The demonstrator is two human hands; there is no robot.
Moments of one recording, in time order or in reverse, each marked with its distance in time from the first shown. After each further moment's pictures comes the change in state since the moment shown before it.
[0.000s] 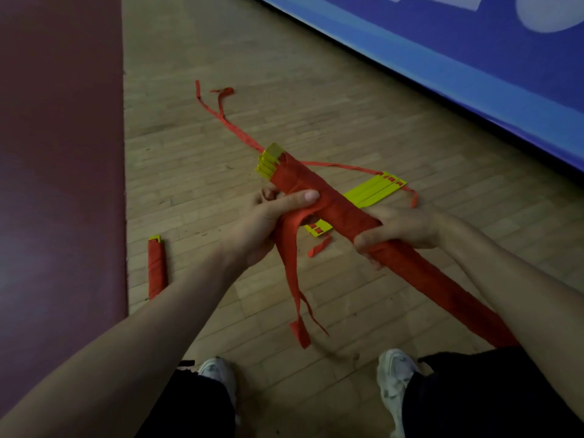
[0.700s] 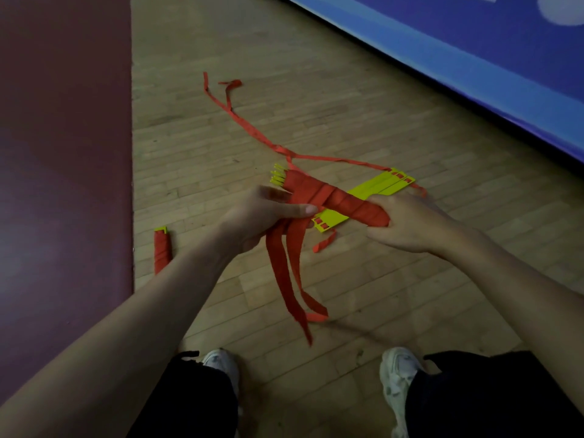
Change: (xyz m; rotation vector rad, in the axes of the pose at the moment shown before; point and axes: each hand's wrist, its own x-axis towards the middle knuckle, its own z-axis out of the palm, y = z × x) left_hand 0.003 0.010 -0.016 0.273 0.085 -0.252; right_hand 0.015 0.020 -0.017 -1.036 0.585 -0.106
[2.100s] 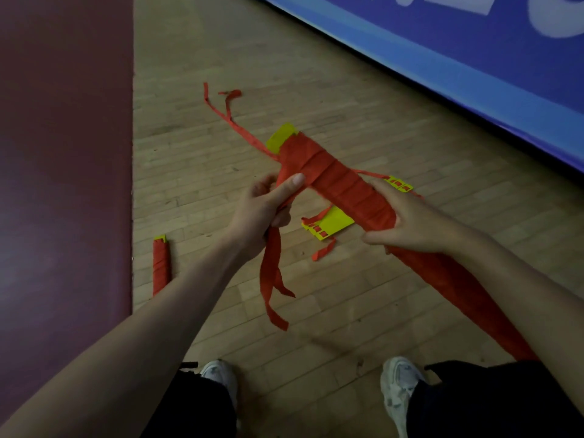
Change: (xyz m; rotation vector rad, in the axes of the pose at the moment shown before) left_hand 0.010 -0.001 0.006 -0.295 0.055 0.290; right_hand -0.002 -0.003 -0.019 0.464 -0.002 -0.080
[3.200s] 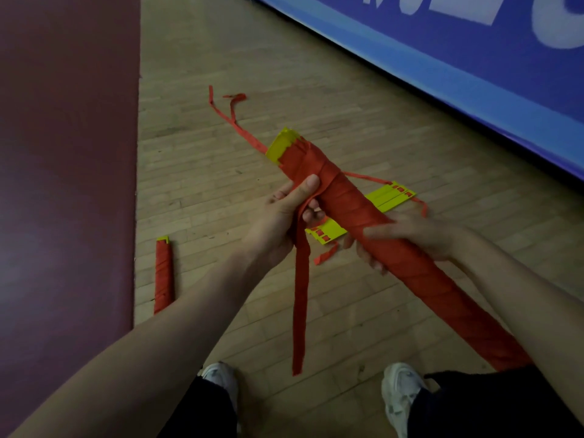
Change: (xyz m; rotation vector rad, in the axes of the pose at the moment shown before) left_hand -0.003 -0.003 0.018 -0.269 -0.020 -0.079; right_hand 0.003 -0.014 0.005 0.766 -0.519 0.316
